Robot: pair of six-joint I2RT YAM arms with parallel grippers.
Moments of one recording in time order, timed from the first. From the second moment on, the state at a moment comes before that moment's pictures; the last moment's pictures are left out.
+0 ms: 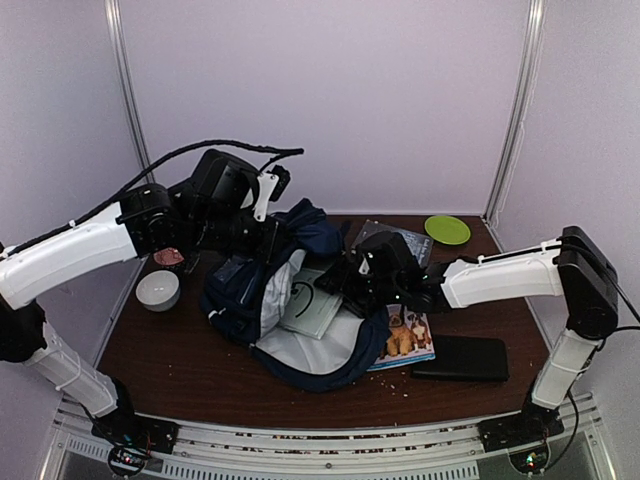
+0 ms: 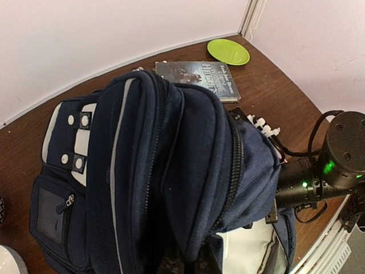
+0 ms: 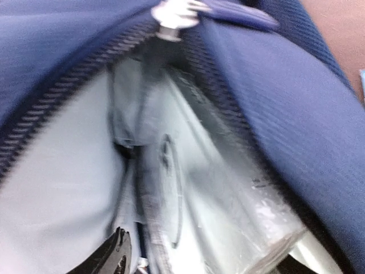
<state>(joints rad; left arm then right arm) -0.98 1.45 1.47 -0.64 -0.23 -0.34 0.89 1.73 1.06 0.13 -0.06 1.18</state>
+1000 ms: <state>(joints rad) -0.96 1.43 1.39 -0.60 -0.20 -0.39 0.94 2.04 1.36 0.12 -0.02 1.23</state>
